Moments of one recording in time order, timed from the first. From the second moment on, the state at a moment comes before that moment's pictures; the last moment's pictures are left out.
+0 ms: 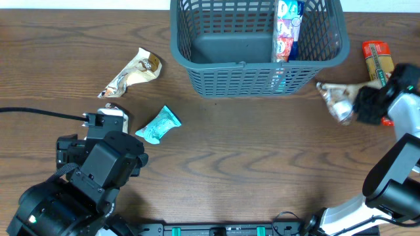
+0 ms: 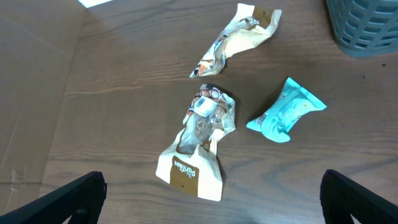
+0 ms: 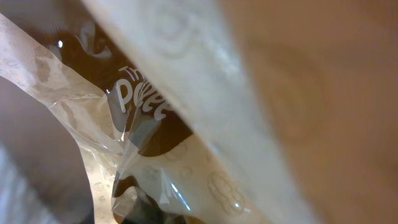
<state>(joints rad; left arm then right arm) -0.66 0.91 1.36 -1.47 -0.64 -0.35 -0.50 1.81 1.31 -0.71 -0.15 1.32</state>
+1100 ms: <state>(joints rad) -0.66 0.91 1.36 -1.47 -0.64 -0.35 -0.12 1.71 2.33 -0.82 -0.44 0.47</state>
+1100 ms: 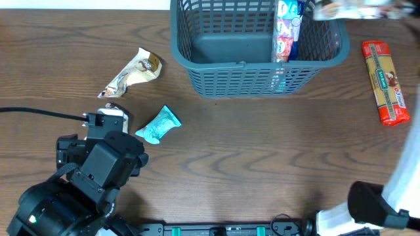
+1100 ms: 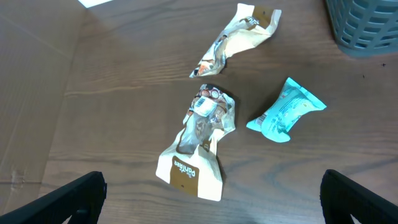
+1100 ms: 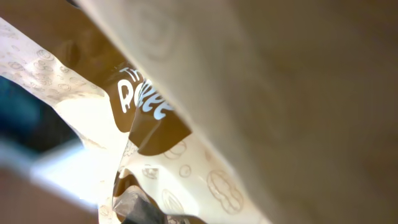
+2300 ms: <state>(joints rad) -0.66 0.91 1.36 -1.47 -0.64 -0.35 0.17 2.17 2.30 -1.05 -0.05 0.21</state>
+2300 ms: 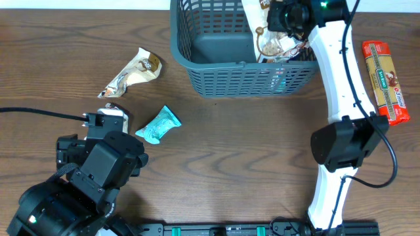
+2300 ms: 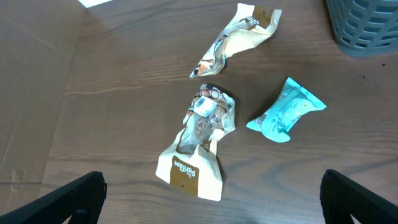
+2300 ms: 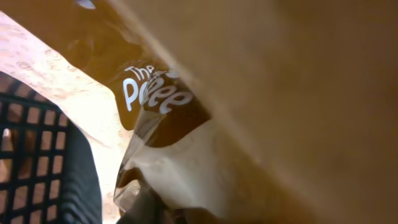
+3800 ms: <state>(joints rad) -0.66 0.91 1.36 -1.47 -0.64 -0.35 -0.21 2.11 2.87 -1.48 0.11 -0.09</state>
